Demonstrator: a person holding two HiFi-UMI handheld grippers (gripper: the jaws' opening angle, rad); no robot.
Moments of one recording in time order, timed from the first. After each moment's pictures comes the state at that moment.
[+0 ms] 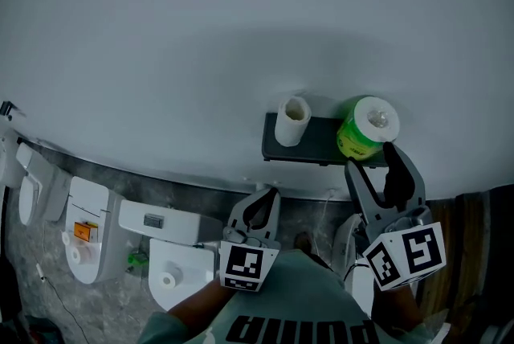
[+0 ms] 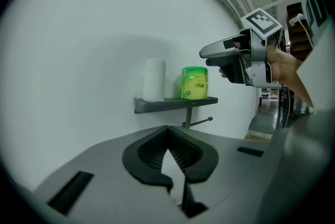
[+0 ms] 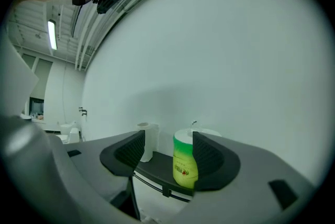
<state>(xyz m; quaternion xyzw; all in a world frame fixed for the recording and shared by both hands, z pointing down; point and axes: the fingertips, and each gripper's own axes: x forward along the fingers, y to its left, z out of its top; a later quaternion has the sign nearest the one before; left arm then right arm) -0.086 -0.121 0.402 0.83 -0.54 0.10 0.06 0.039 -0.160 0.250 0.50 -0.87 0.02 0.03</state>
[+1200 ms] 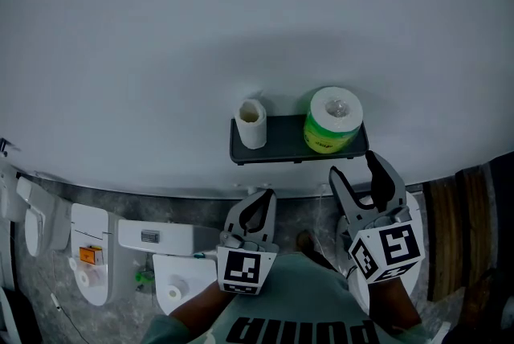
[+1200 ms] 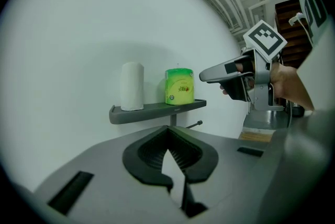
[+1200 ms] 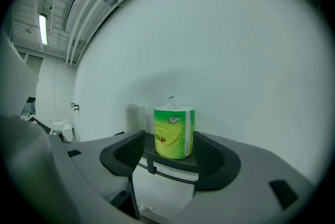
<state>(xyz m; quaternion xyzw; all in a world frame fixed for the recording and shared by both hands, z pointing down) -0.040 -0.123 0.392 0.85 -0.51 0.11 0.03 0.090 -0.153 0.301 0.53 -0.84 0.04 0.06</state>
